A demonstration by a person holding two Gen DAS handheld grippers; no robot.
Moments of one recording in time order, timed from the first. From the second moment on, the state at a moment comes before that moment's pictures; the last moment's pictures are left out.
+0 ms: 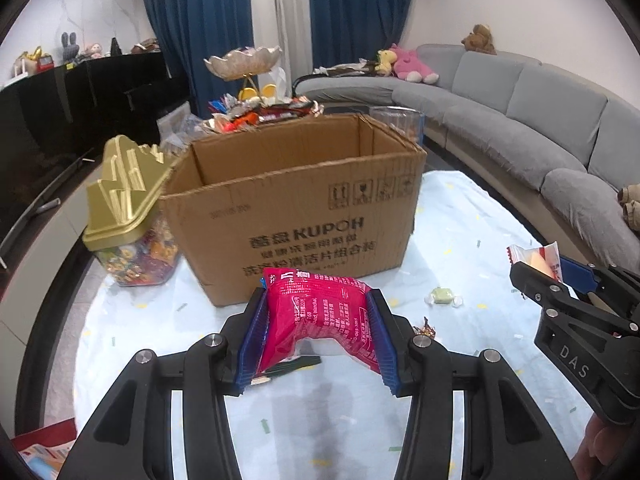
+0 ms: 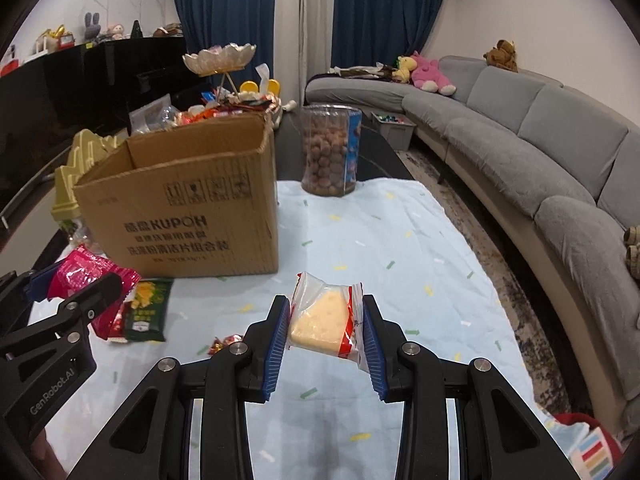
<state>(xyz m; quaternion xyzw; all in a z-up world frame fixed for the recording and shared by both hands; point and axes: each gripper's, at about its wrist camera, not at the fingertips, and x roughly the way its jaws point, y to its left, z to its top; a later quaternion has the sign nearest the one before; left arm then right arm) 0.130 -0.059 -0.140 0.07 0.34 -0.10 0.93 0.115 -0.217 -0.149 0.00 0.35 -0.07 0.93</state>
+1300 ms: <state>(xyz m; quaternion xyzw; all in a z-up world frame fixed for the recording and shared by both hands) 0.154 -0.007 -0.023 0.01 0.29 -0.06 0.96 0.134 -0.166 -0.026 -0.01 0.28 -0.01 0.96</state>
